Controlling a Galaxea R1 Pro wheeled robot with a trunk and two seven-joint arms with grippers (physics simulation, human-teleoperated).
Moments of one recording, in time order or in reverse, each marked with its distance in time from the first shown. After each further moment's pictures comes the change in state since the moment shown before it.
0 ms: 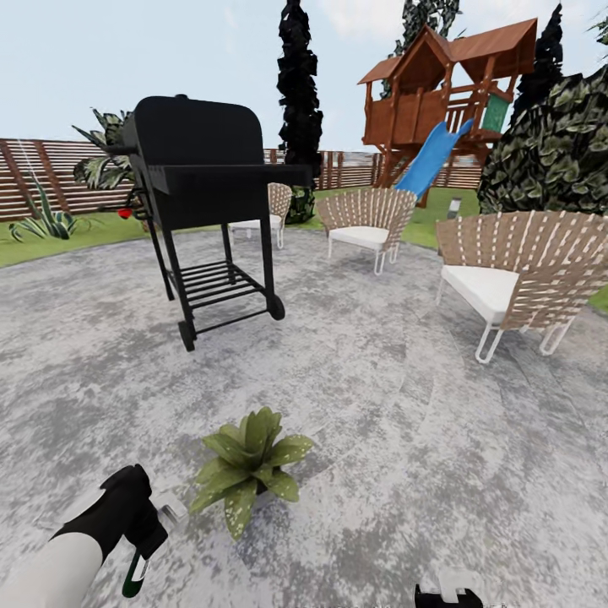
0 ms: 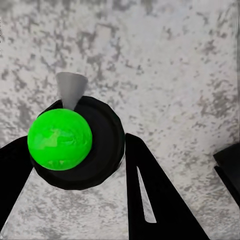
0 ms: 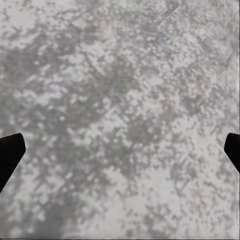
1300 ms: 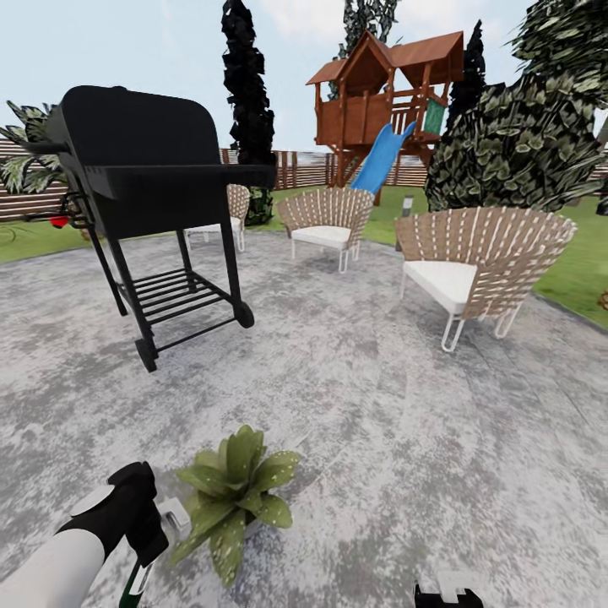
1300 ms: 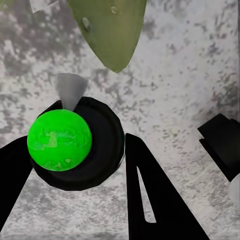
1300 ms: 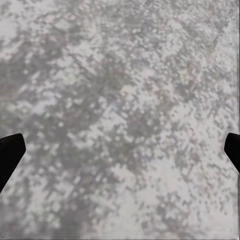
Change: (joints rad) left arm -0.009 0.008 -0.101 -0.003 -0.050 -0.003 -0.161; right arm 0.000 0.000 0.001 0.000 0.000 0.000 0.000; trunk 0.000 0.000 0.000
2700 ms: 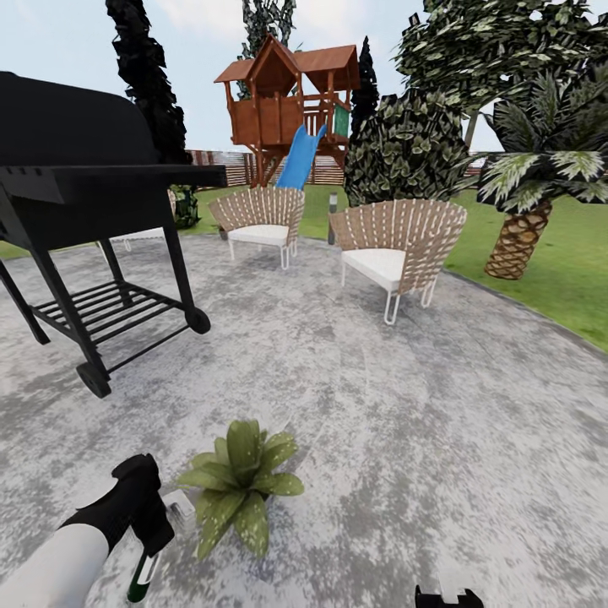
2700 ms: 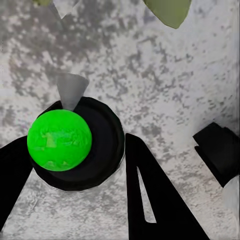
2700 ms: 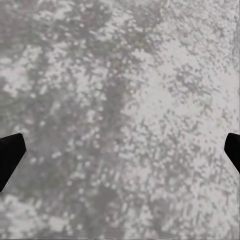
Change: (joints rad) left arm -0.008 -0.009 -0.005 -0.043 -0.003 0.023 -0.038; right arm 0.000 -0.001 0.003 0.003 0.004 -0.001 0.002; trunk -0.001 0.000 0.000
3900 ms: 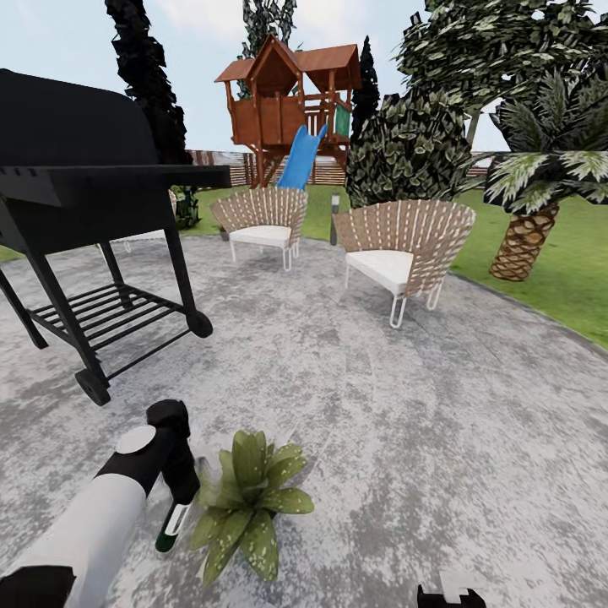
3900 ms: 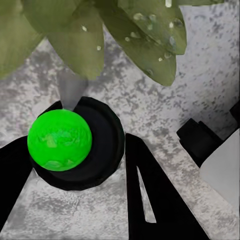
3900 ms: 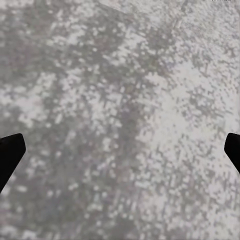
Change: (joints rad) left arm -0.138 -0.105 0.005 -0.147 -0.346 -0.004 -0.410; right arm 0.000 -0.006 -0.001 -0.001 -0.001 0.001 -0.003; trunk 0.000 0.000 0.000
